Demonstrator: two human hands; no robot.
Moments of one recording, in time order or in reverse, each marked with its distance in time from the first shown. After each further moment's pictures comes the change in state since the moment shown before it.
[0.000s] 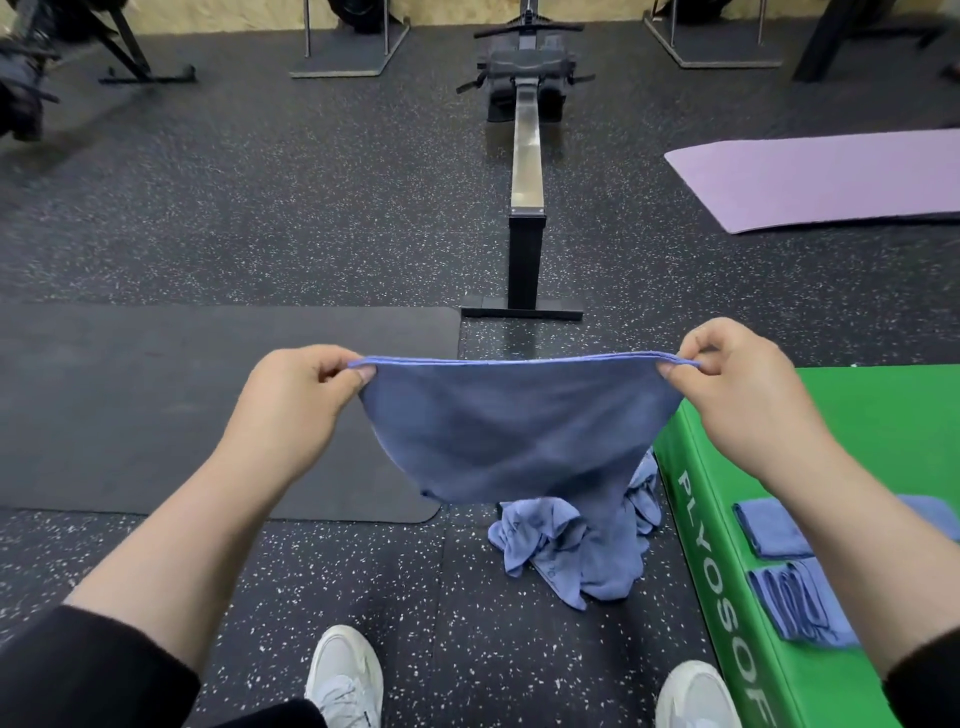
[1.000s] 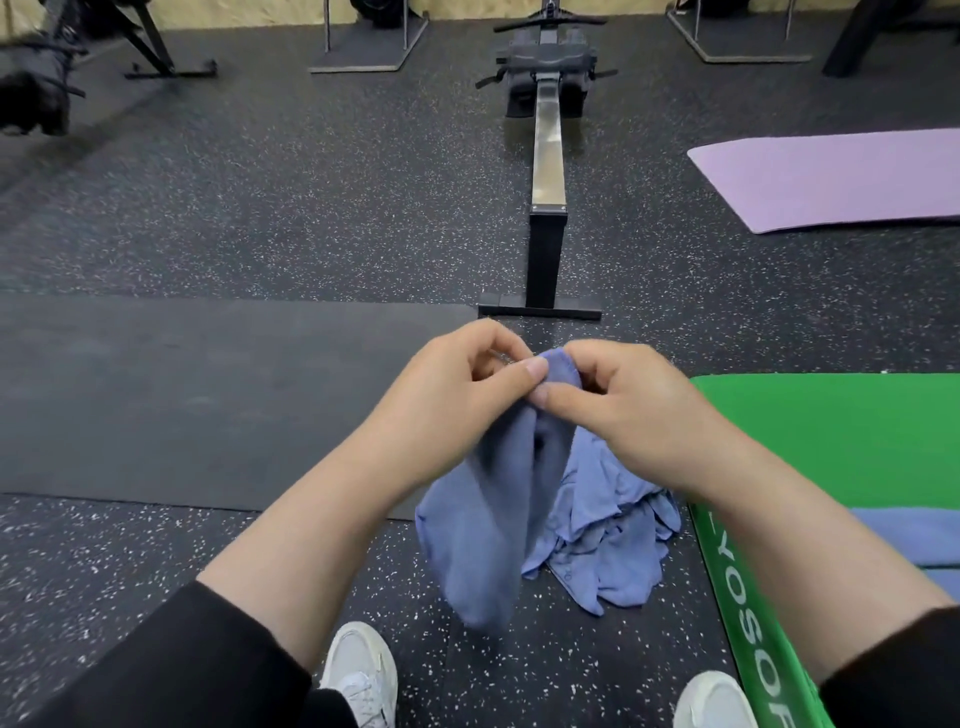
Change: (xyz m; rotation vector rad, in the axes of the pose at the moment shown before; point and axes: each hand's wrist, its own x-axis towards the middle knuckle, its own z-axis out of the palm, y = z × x) left_hand -0.013 0.061 0.039 -0.373 -0.303 0.245; right_hand -0.017 -0.072 0.054 0.318 -0.482 -0.349
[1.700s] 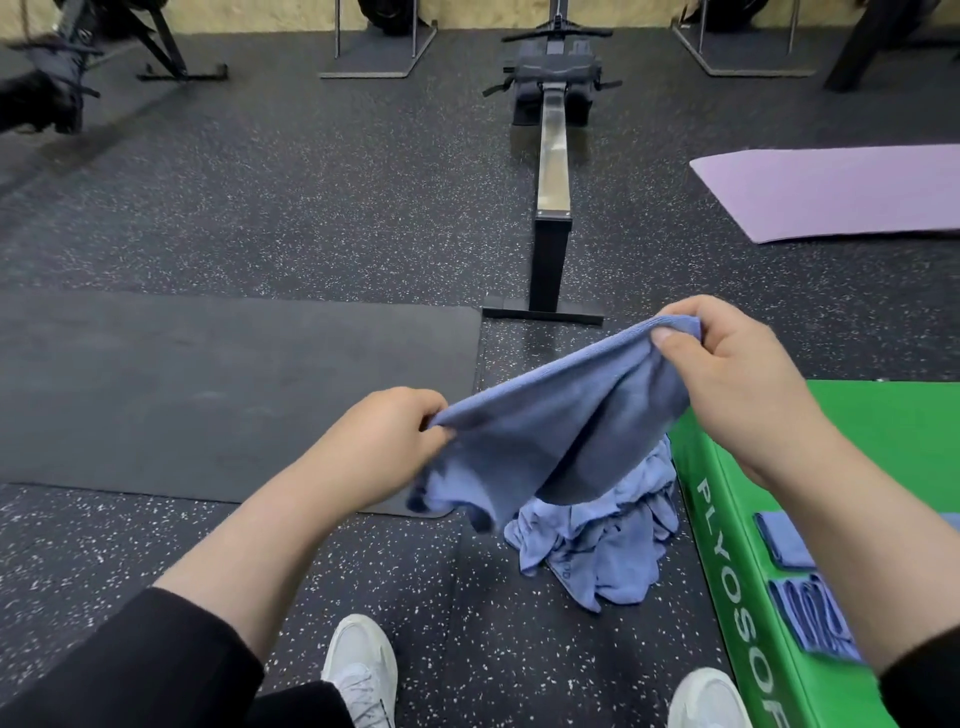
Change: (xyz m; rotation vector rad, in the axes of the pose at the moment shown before) left_hand -0.026 -0.045 -0.034 0.639 -0.108 -0.236; right_hand -0.015 0.022 -0.043 -0.070 0.475 0.108
